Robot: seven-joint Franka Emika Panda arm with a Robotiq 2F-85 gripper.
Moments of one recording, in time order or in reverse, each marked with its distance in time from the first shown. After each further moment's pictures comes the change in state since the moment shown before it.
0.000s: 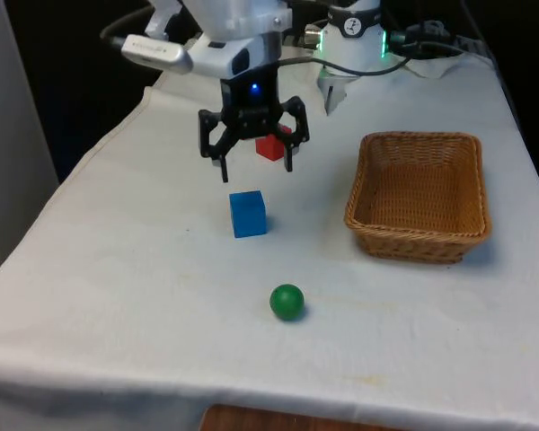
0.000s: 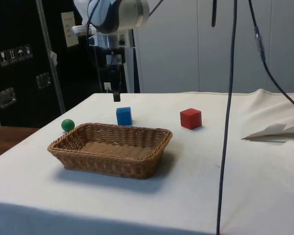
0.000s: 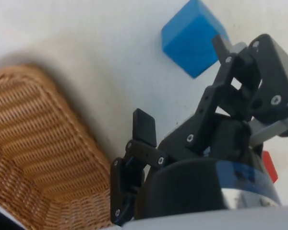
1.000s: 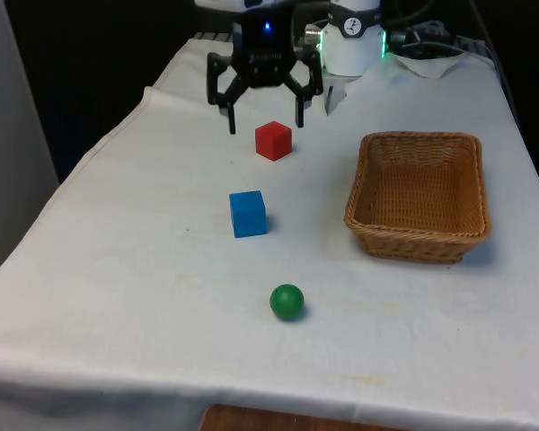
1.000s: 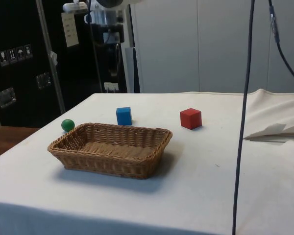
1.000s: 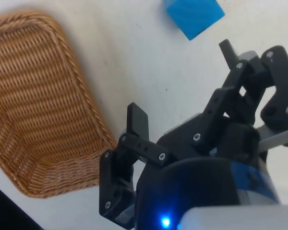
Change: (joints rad) arm 0.017 -0.167 0.018 -0.062 -0.154 -0.058 0.172
